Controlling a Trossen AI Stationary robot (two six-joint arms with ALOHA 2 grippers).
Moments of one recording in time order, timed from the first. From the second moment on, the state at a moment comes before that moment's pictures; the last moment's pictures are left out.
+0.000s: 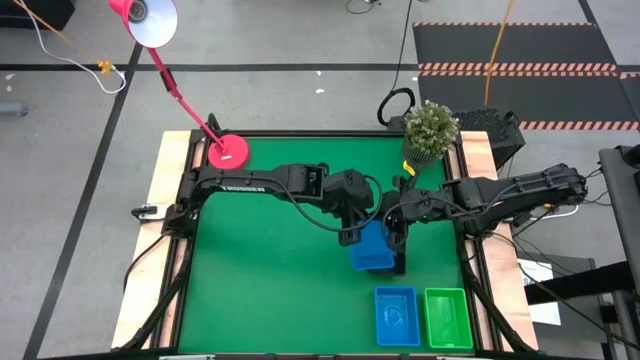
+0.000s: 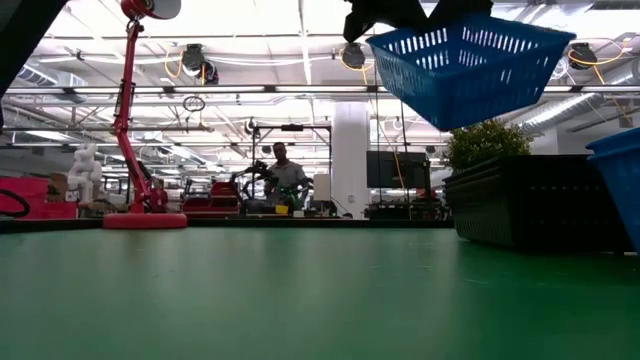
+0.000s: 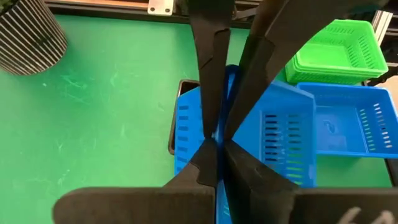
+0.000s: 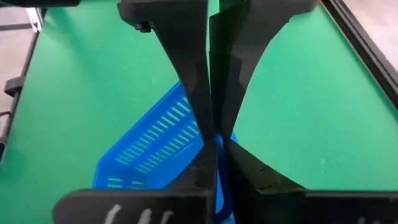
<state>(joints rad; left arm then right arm) -0.05 2.06 2.12 -0.81 0.05 -0.10 0.16 1.16 1.10 -0.69 0.22 0.25</state>
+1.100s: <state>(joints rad) -0.07 1.98 2.12 -0.97 -0.08 -0.36 0.15 1.10 1.09 -0.71 0.04 0.45</state>
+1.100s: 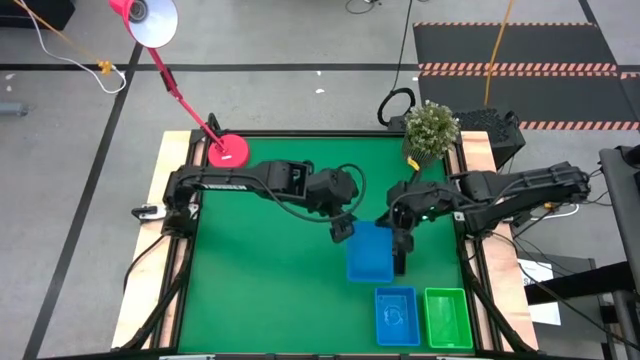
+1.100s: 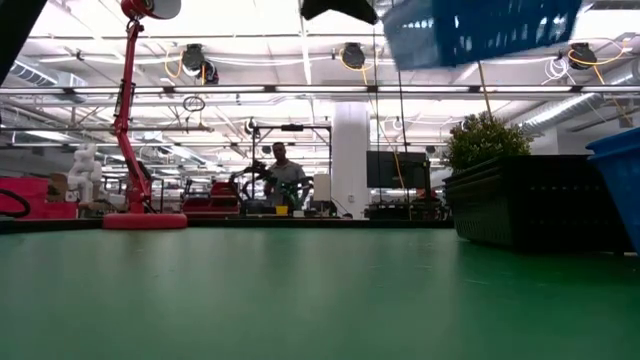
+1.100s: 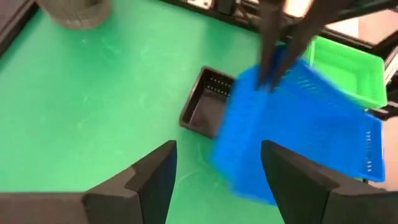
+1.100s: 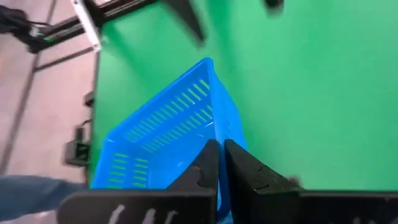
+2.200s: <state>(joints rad) -0.11 1.95 2.12 -1.10 -0.22 -0.59 0.77 0.79 0.46 -0.14 0.27 1.16</state>
